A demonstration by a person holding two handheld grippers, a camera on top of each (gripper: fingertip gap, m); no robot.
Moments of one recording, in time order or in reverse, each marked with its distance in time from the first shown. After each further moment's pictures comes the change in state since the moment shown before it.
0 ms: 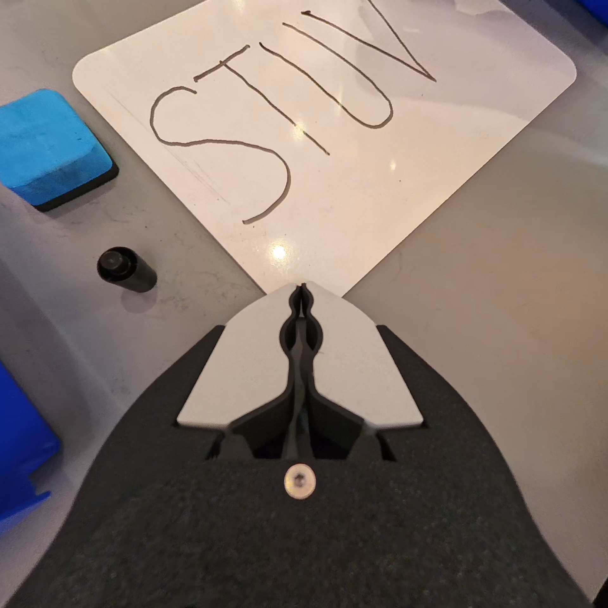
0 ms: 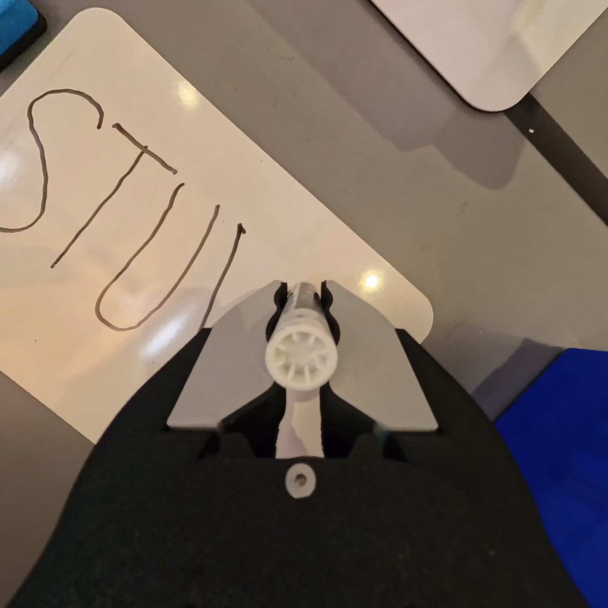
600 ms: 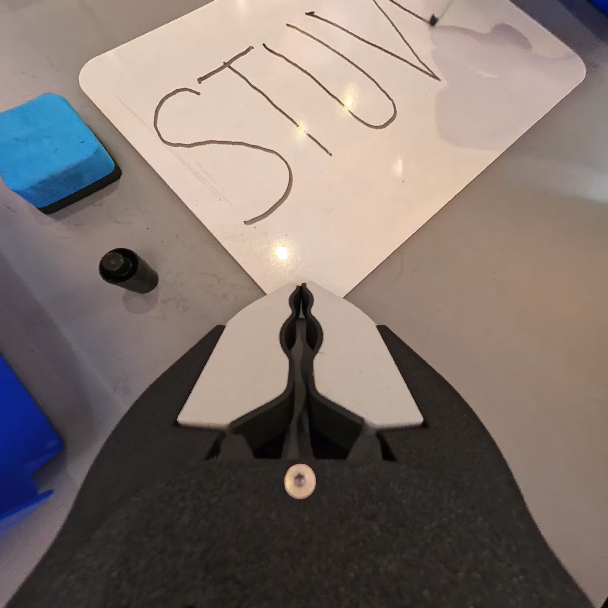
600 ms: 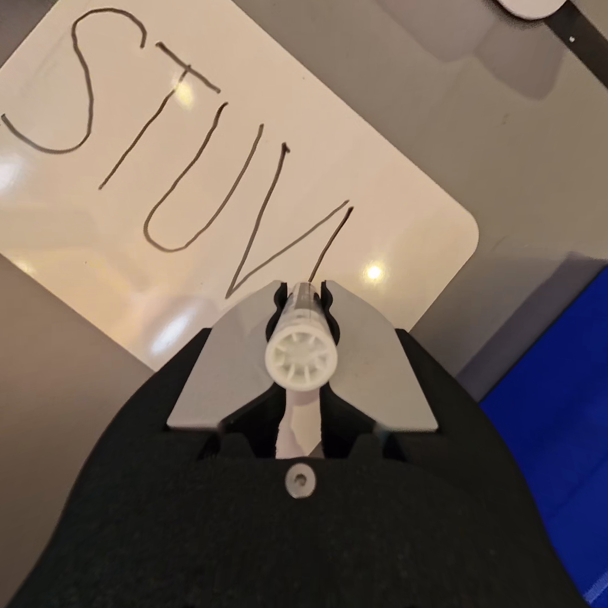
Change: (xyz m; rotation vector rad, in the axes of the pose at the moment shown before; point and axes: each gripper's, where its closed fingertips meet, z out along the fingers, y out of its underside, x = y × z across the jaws) left arm 0.000 0.000 0.000 0.001 -0.014 0.010; right arm -0.033 0.047 -0.031 -0.006 0.017 0.032
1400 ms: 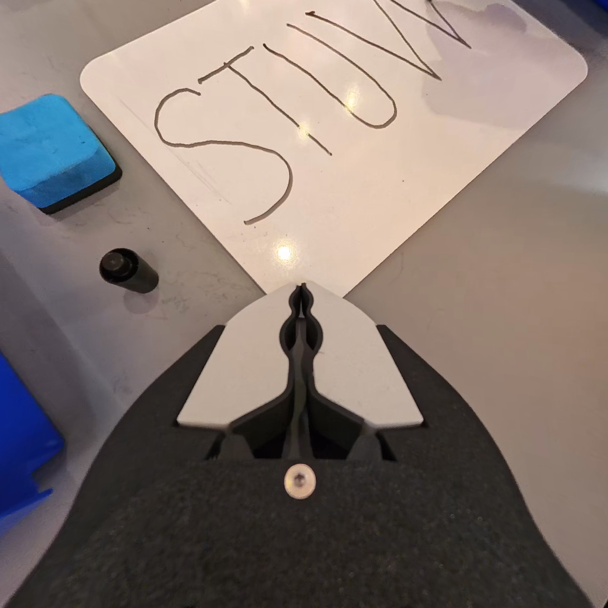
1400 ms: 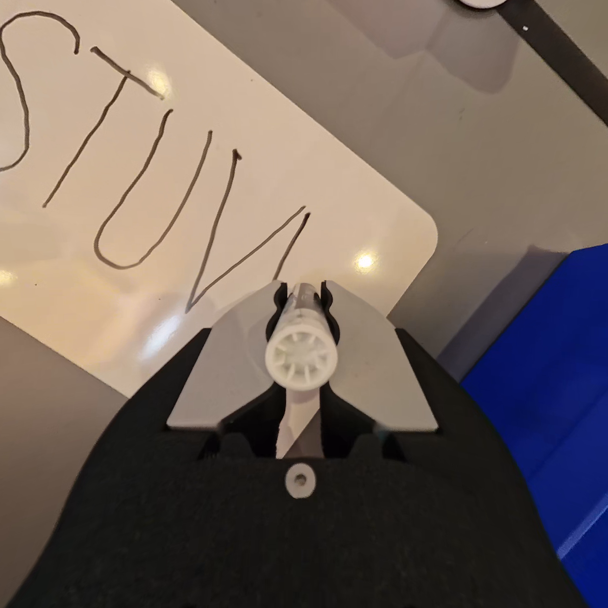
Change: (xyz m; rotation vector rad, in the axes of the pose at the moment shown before) left arm 0.000 0.000 0.000 0.000 -0.004 0.002; right arm 0.026 -0.004 0.004 -0.034 0.045 0.034
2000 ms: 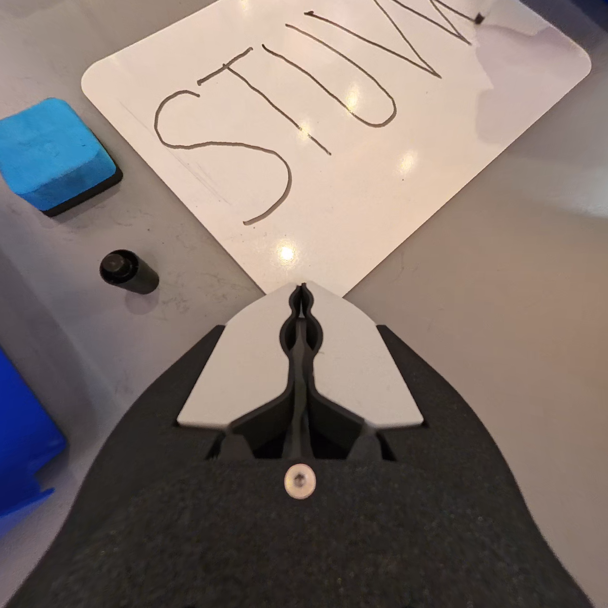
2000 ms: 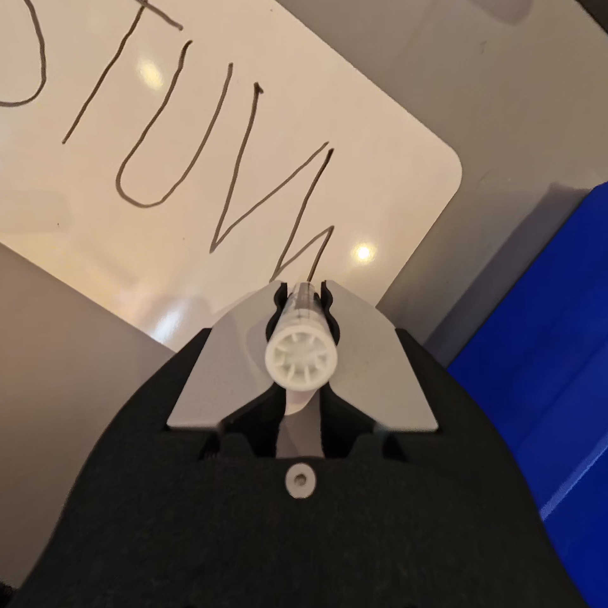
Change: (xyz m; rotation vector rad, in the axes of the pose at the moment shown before) left arm 0.001 0.000 0.000 0.000 -0.008 0.012; right arm -0.018 0.035 -0.021 -0.013 0.021 0.016
